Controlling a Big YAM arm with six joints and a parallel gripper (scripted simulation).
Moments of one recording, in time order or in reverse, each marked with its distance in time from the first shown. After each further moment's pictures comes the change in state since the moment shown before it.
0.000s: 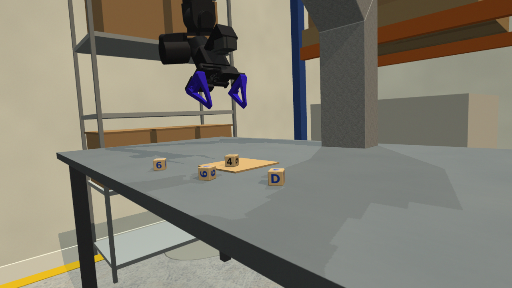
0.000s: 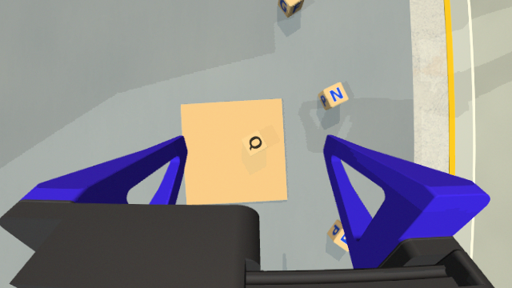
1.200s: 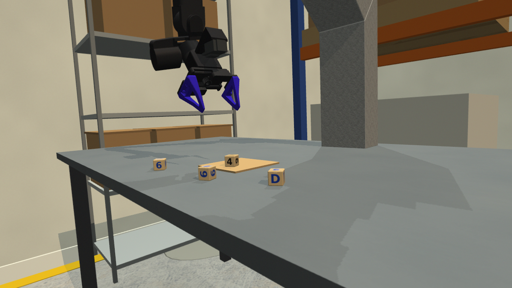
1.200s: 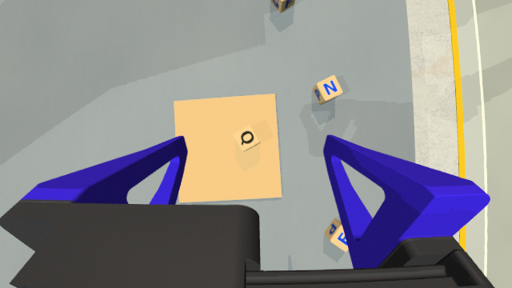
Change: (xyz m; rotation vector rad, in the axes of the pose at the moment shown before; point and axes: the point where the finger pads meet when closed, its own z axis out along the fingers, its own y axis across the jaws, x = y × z) arm 0.011 -0.013 -0.001 -0.021 -0.028 0.023
